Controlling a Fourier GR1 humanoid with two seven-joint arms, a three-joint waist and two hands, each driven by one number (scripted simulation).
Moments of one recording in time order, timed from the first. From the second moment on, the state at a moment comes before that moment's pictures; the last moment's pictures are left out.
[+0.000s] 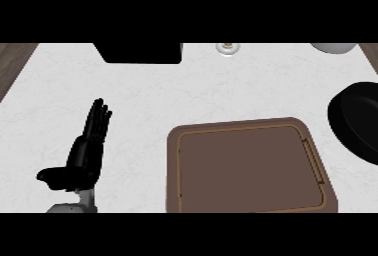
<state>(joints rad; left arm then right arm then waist) -0.02 0.06 -0.08 -1.58 0.03 0.17 -0.12 -0.30 -0.75 -0.30 -1.36 0.64 0.14 -0.15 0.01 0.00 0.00</state>
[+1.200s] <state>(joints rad) 0.00 0.07 -0.06 -1.58 0.03 0.15 -0.13 -0.61 -0.71 -0.52 -0.59 0.44 0.24 -0.47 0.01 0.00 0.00</state>
